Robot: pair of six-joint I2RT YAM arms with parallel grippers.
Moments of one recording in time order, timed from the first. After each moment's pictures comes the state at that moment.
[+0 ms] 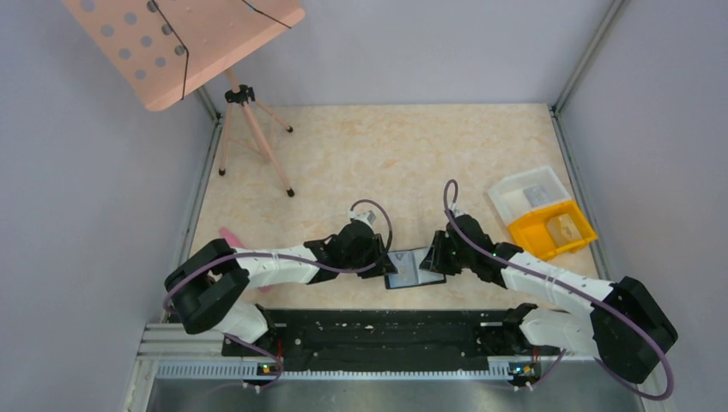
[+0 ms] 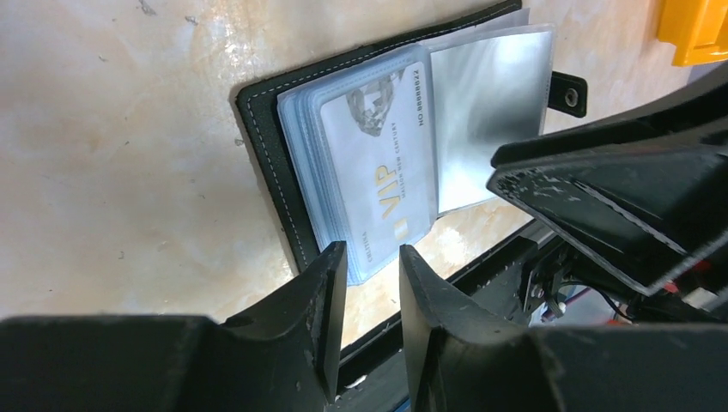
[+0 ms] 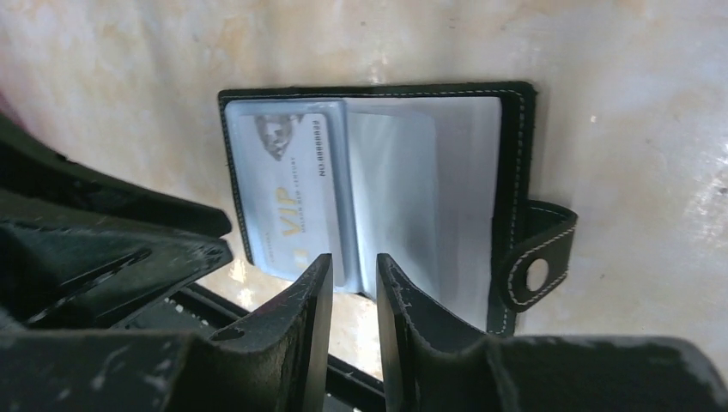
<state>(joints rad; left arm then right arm) -0.94 1.45 0.62 0.08 0.11 -1.05 0.68 1.11 0.45 -0.21 -0.09 0.82</state>
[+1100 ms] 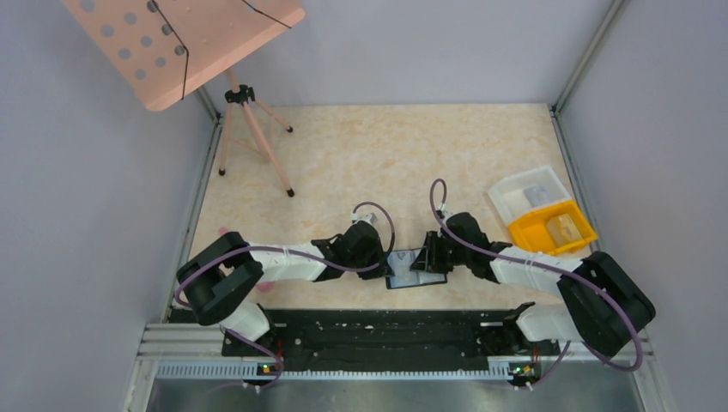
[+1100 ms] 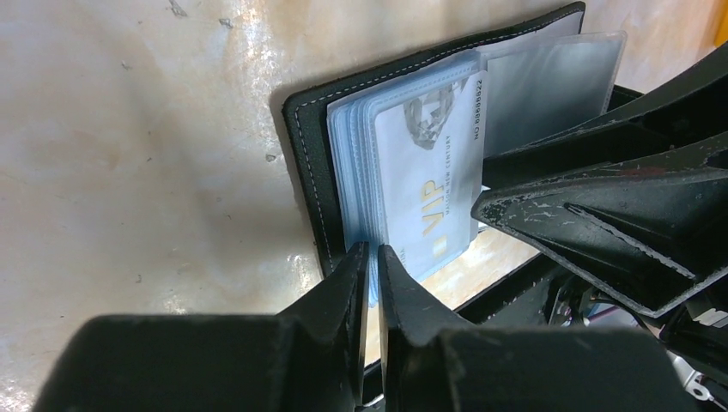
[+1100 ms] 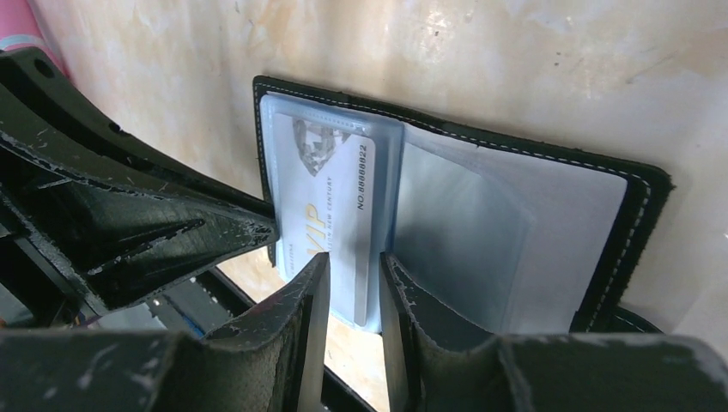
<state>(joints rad) -0.94 1.54 0.64 0.08 0.10 -1.05 0.61 1.28 0.40 0.08 -0.34 0.71</state>
